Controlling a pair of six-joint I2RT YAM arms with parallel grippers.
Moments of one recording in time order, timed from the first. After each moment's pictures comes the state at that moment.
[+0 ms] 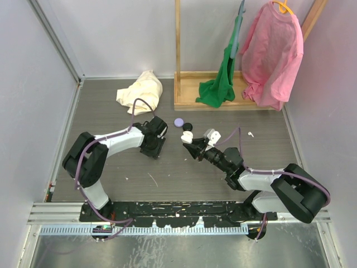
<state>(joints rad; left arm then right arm) -0.66 1.73 1.06 -0.60 -0.11 -0.25 0.73 1.27 0.21 1.17 -0.18 0.05</state>
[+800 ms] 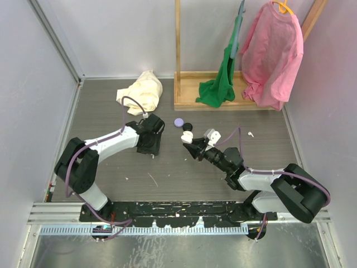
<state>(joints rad) -0.65 1.63 1.05 -0.66 -0.19 -0.48 0.73 1.27 0.21 1.17 -0.17 0.05</state>
